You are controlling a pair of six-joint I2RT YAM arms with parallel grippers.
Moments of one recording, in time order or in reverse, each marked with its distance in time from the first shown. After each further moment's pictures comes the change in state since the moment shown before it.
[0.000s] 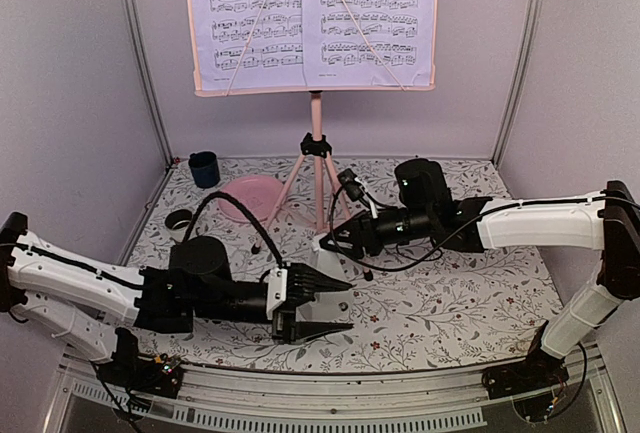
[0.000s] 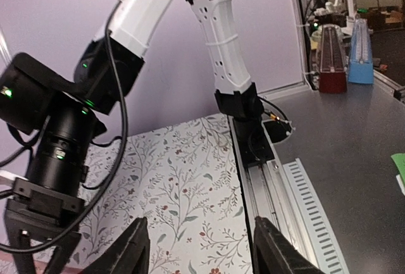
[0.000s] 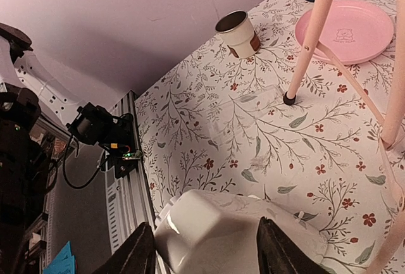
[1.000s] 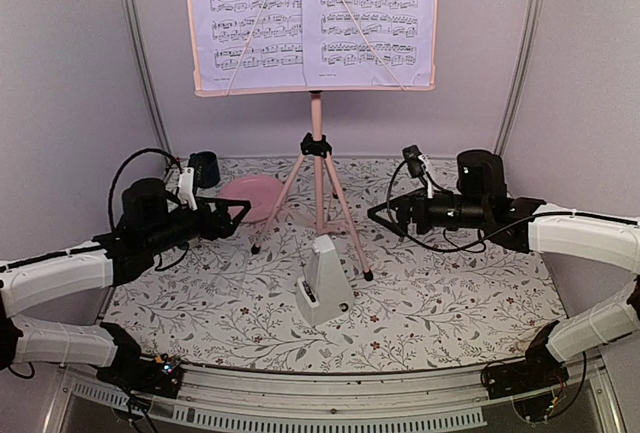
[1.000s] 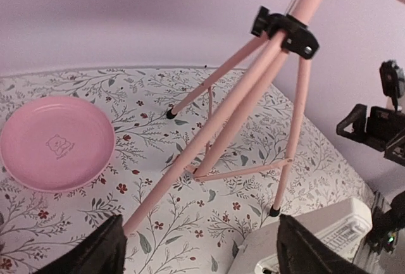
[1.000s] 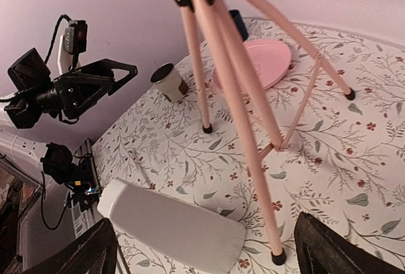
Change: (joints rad) left arm 0.783 -0.277 -0.154 -0.235 -0.064 -0.655; right arm -0.166 -0.259 -0.166 -0.025 0.098 -0.018
